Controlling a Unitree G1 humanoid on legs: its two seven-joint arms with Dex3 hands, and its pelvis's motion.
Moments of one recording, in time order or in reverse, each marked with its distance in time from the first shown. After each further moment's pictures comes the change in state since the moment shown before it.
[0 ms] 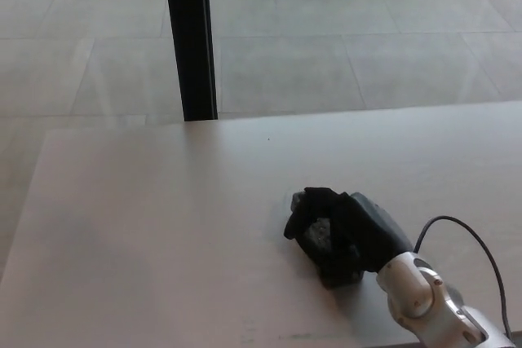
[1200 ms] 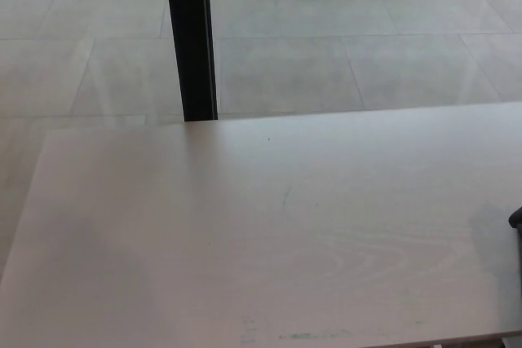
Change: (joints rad) left_arm 0.005 0.005 0.007 -0.009 -0.004 0.000 0.004; right_arm 0.073 -0.306 -0.427 0.189 0.153 -0.014 0.035
